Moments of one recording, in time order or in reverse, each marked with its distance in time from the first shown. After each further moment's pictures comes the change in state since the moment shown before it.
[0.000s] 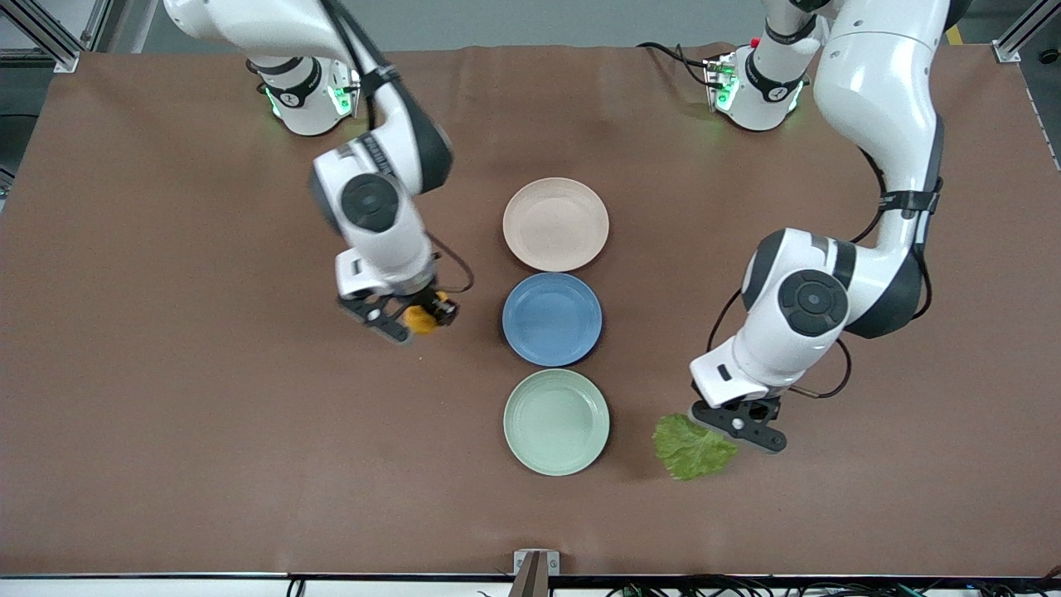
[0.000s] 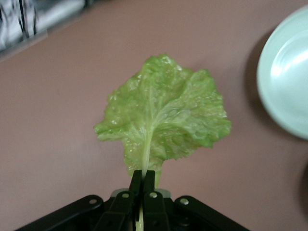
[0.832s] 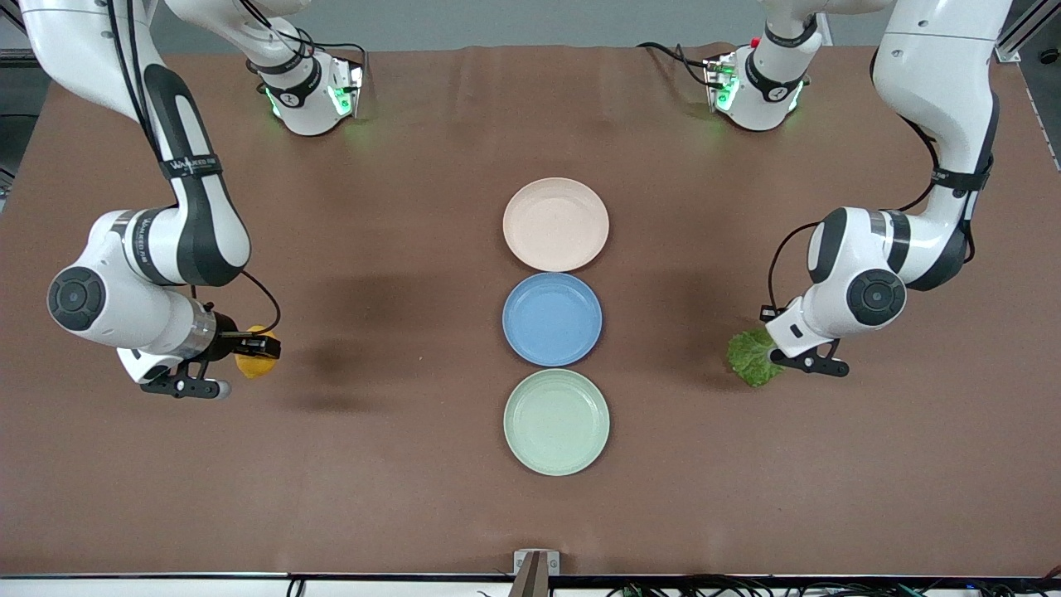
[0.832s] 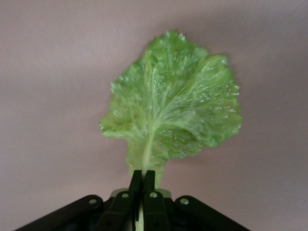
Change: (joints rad) left arm 0.183 -0.161 0.005 -0.511 -0.001 0.019 -0.032; right arm -0.415 0.014 0.003 -0.081 0.118 0.014 -0.861
